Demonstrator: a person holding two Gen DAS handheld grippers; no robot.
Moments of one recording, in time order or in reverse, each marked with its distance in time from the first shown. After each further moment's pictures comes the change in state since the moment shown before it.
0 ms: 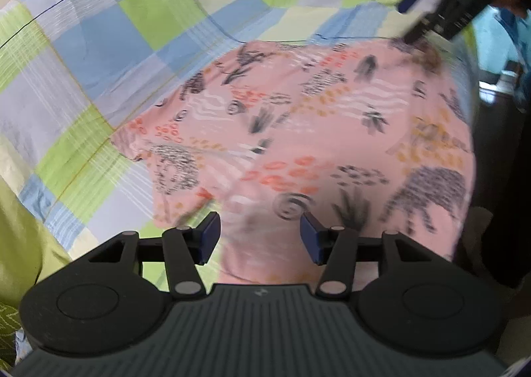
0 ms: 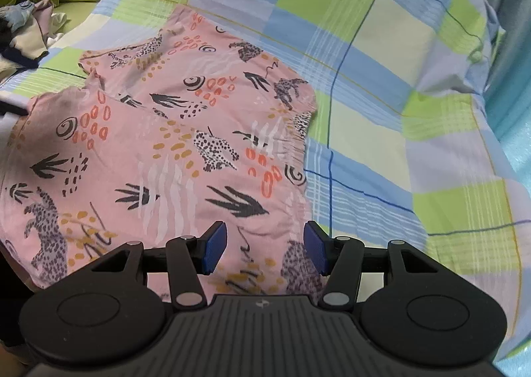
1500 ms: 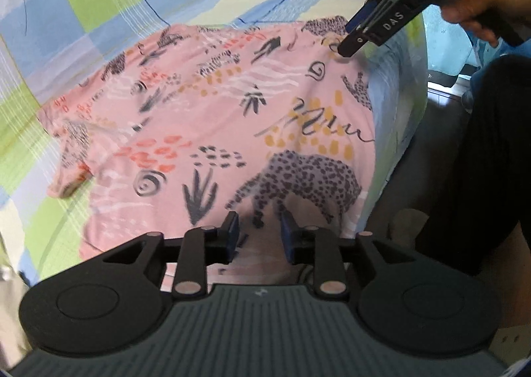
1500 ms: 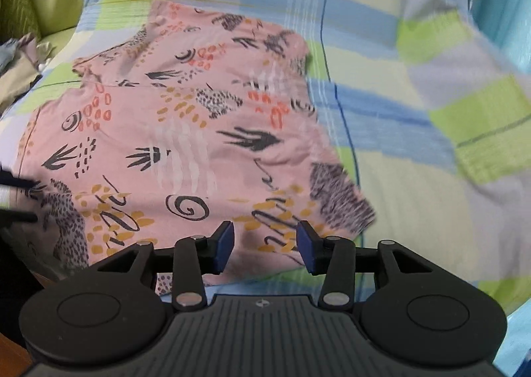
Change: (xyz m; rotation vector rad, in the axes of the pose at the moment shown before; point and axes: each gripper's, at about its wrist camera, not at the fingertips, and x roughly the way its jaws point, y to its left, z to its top) left arm -0.008 -0.110 -0.013 -0.024 0.022 -0.154; right arm -0.004 0.002 -0.058 0.228 0.024 0.069
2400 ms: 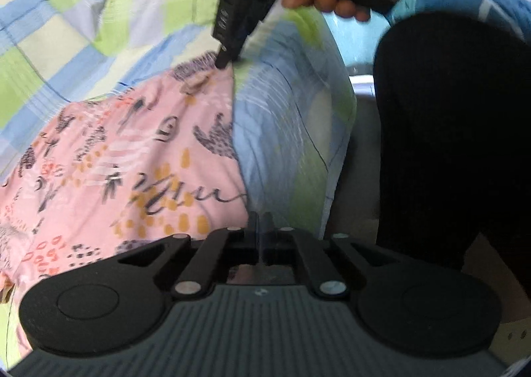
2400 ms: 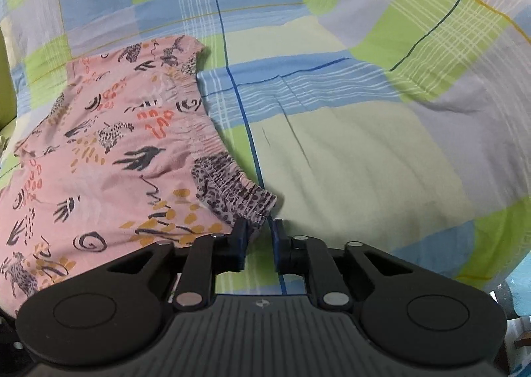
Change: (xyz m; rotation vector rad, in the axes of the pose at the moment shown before) left arm 0.024 -0.091 0.018 0.230 -0.149 -0.139; right arm 0.027 -0.098 -0.029 0.385 -0.025 0.001
